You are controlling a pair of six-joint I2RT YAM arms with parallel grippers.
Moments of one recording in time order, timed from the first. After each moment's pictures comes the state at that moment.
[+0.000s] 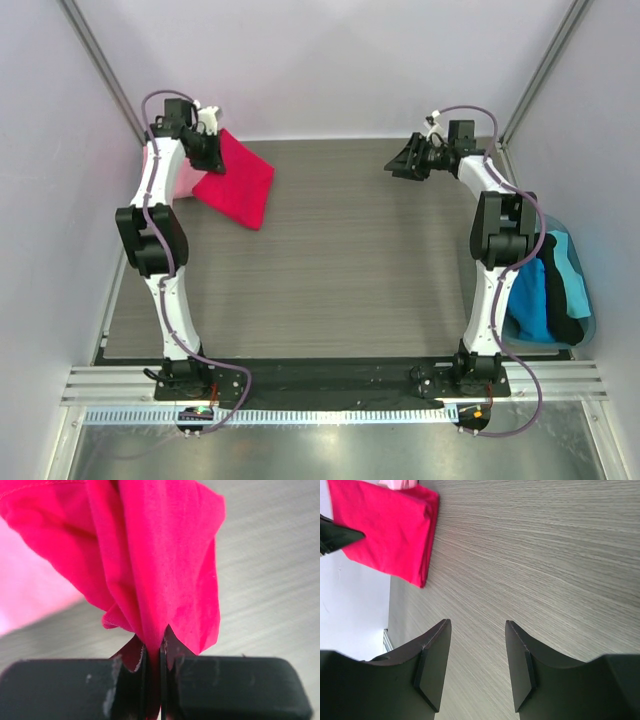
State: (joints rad) left arm 0.06 2.20 2.14 -0.91 0.37 0.14; right arm -0.03 2.22 1.79 -0.30 -0.88 0.40
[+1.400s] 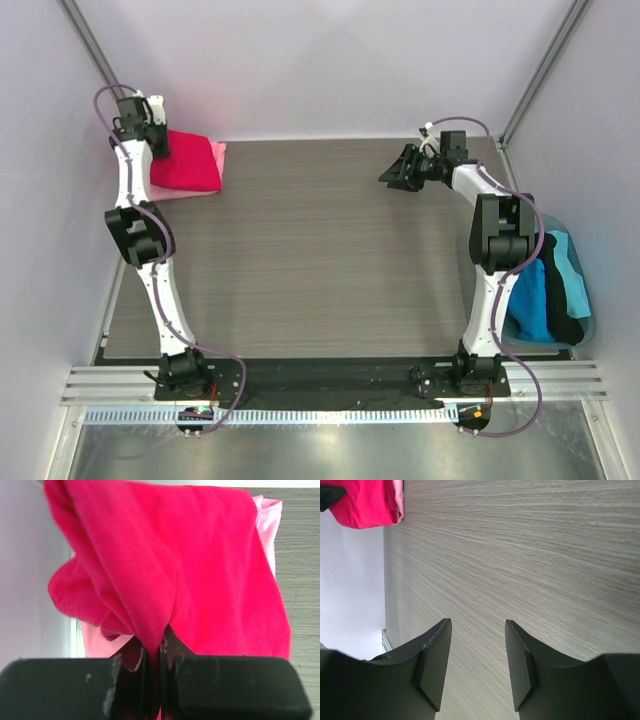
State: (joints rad) left arm 0.26 2.47 2.49 -0.76 0.13 0.20; right arm 0.00 2.17 1.65 -0.23 -0.82 0.44
